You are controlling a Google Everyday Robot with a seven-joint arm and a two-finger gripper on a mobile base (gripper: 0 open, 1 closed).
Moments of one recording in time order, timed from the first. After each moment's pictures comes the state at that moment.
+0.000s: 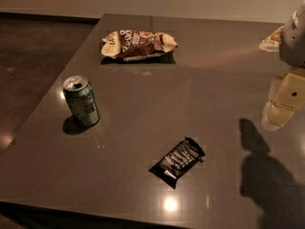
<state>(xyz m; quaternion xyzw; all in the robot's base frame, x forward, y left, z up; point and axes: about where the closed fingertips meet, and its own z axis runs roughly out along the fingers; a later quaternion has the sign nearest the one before) 0.438 -0.216 0.977 -0.60 0.78 -0.04 0.16</state>
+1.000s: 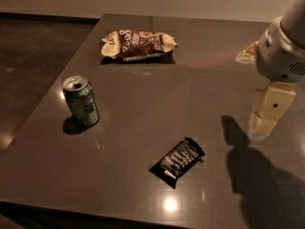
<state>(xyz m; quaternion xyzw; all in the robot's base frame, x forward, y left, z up) 0.442 -0.191 0.949 -0.66 0.74 -0.01 0.15</state>
